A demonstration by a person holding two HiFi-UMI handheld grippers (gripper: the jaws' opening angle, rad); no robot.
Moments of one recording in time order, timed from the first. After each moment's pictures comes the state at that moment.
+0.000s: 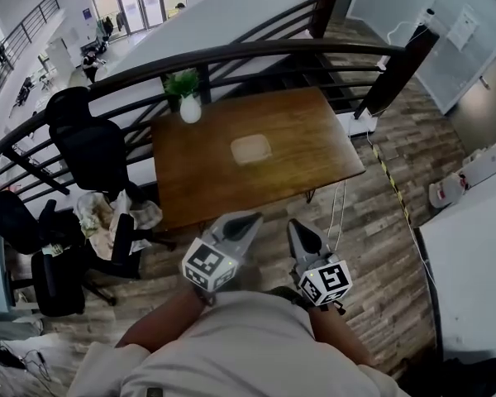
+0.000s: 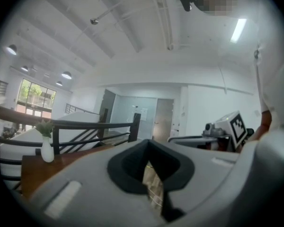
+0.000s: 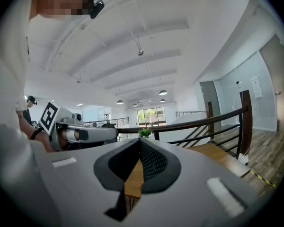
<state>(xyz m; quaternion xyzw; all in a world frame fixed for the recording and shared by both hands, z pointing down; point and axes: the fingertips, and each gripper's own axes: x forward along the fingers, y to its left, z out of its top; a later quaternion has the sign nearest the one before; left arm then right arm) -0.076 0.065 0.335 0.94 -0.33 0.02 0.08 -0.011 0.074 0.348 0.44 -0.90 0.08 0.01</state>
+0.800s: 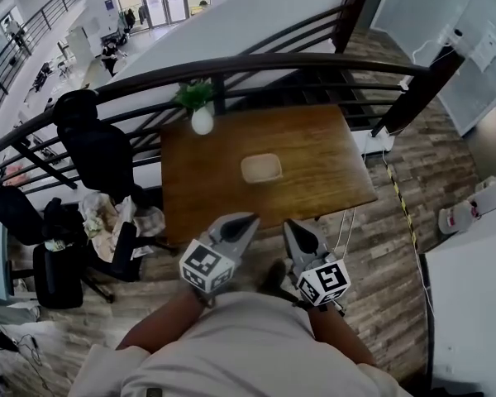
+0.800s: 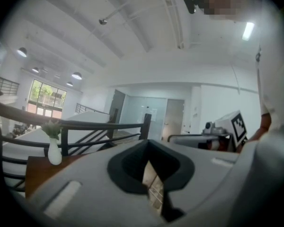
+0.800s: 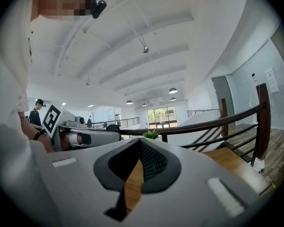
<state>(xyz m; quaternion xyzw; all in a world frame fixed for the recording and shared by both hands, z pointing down) -0.093 -0.035 0.344 0.92 -0.38 0.02 0.10 -0.033 -0.031 0.346 0.37 -0.93 0.07 0.01</state>
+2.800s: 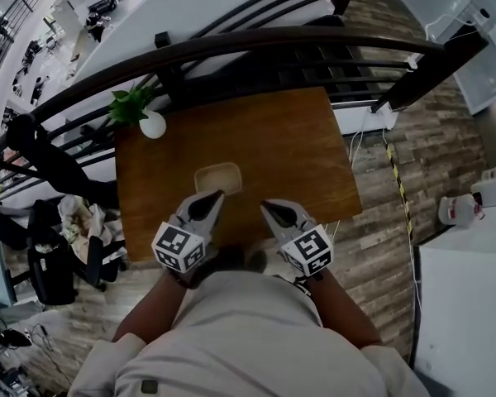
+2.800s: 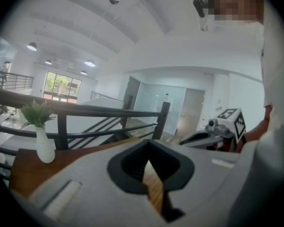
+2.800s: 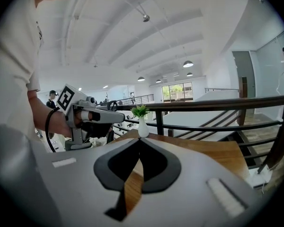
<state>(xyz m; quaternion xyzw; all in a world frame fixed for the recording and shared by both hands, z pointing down) -0.014 -0.322 0.436 0.88 -0.45 0.07 0.17 0.070 -0.310 0.457 0.25 -0.95 0.12 0.16</state>
